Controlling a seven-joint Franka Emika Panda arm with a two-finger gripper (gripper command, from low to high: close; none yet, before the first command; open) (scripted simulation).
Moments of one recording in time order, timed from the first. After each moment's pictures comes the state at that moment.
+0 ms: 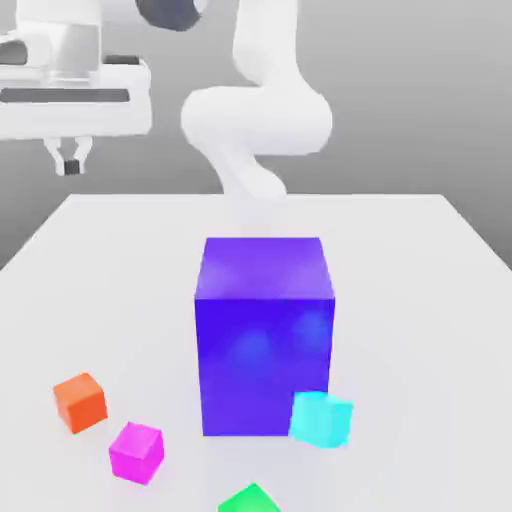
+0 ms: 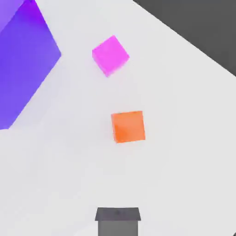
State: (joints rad) arm -0.19 -0.77 -0.54 -2.66 -0.46 2.03 -0.30
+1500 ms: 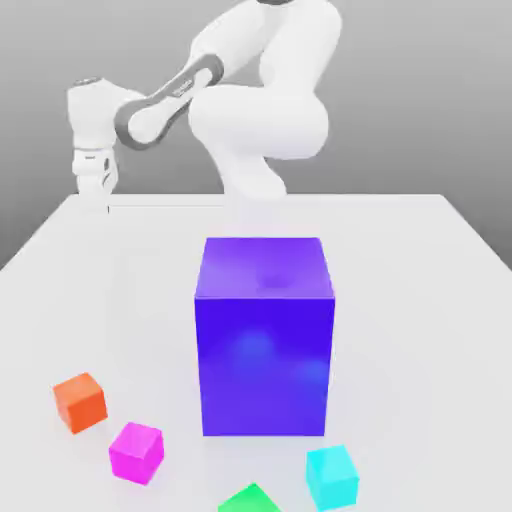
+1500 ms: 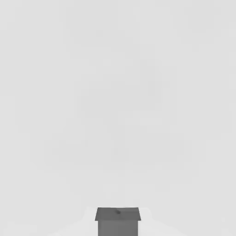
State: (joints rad) arm -0.48 -1.06 -1.90 -2.54 -1.51 2.17 -2.03
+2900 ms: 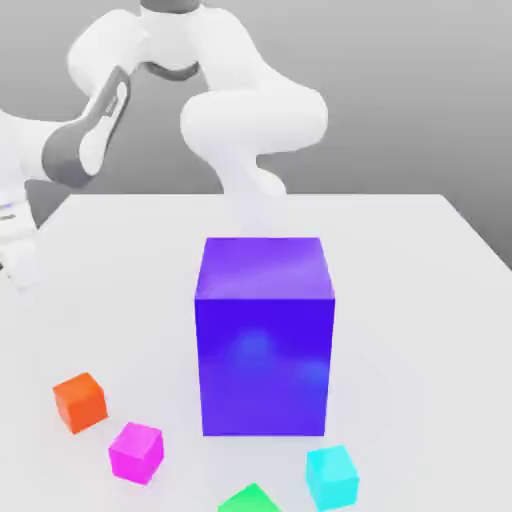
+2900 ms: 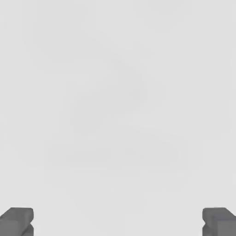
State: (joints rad) arm 0.44 -1.10 -1.76 -2.50 -1.40 2.04 -1.77
